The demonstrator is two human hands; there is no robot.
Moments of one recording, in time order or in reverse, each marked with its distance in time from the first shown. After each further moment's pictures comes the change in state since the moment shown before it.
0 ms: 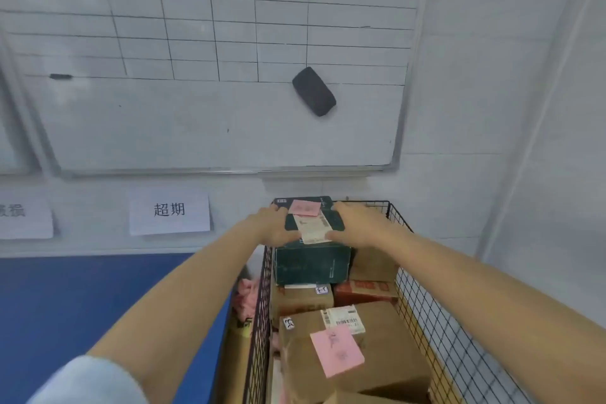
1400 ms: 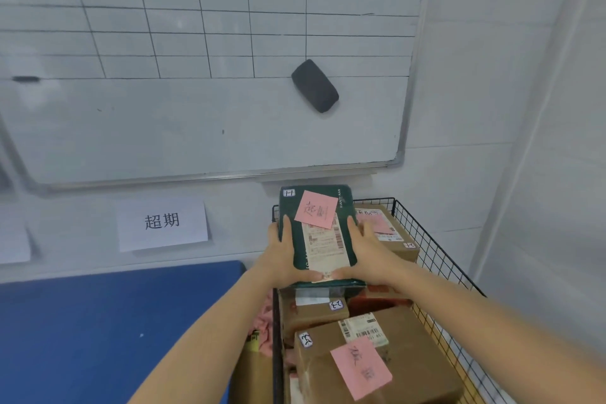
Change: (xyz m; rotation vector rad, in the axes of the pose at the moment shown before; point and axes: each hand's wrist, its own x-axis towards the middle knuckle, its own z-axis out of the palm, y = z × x) left_hand -0.003 -0.011 0.056 -0.481 0.068 0.087; right_hand -0.002 -0.005 0.059 0.390 -0.051 0.159
